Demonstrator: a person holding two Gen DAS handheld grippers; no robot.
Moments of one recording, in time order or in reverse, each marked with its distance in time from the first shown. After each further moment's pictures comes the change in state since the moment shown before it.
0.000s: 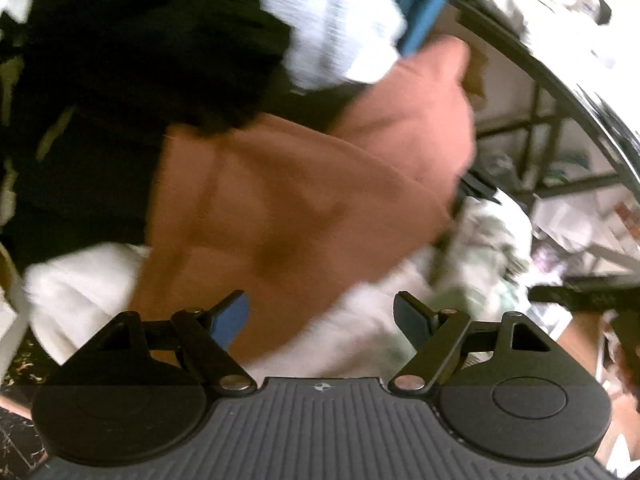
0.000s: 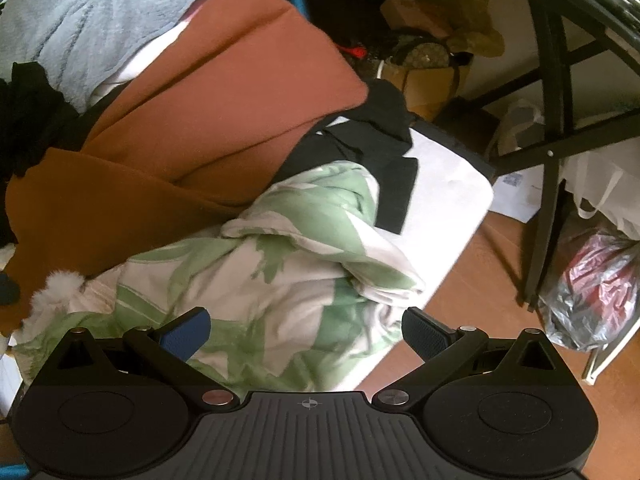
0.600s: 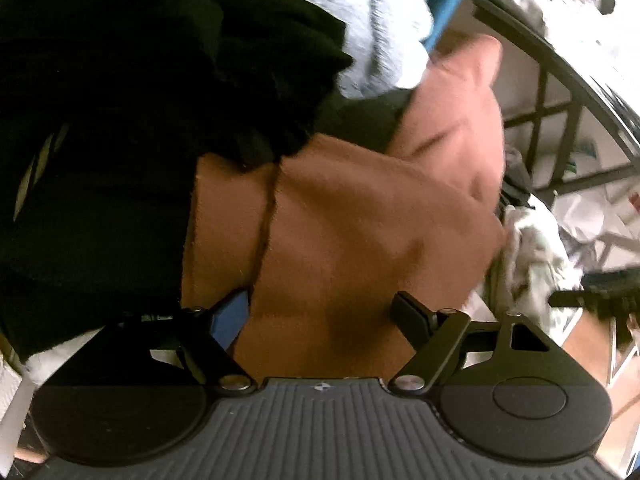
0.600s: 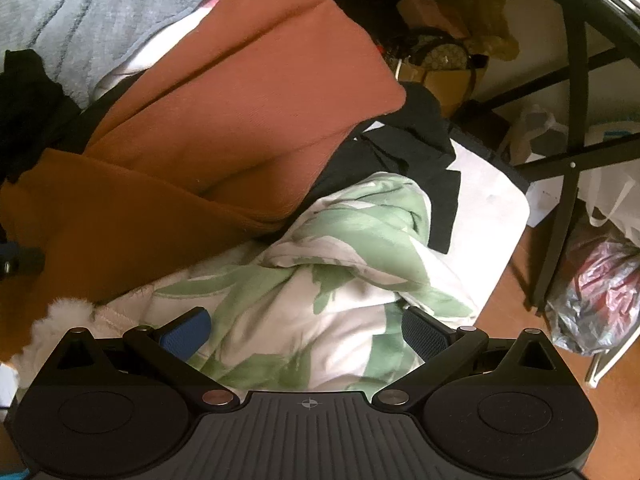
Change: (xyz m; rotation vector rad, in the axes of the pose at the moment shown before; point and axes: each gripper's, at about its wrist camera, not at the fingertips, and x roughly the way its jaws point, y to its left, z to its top) left arm 0.034 0.036 0.021 0.081 0.040 -0.082; right arm 0.027 0.037 0.017 0.007 0.019 -0.026
